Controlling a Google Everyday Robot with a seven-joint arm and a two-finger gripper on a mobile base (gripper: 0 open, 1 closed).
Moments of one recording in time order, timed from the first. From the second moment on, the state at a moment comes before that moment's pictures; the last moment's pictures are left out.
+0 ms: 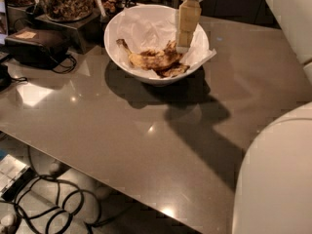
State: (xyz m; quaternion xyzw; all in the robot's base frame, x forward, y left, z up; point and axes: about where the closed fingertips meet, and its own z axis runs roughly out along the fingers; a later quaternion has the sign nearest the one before) arm 0.653 -0.069 0.998 -0.71 0.67 -0.05 0.19
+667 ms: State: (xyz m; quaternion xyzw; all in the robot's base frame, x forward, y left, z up) arm 0.665 -0.064 0.975 -0.70 0.69 -0.04 0.18
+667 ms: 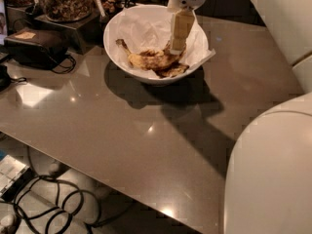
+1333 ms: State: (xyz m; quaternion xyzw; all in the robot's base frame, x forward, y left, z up) arm 0.669 -0.057 0.951 -0.71 0.69 -0.03 0.15
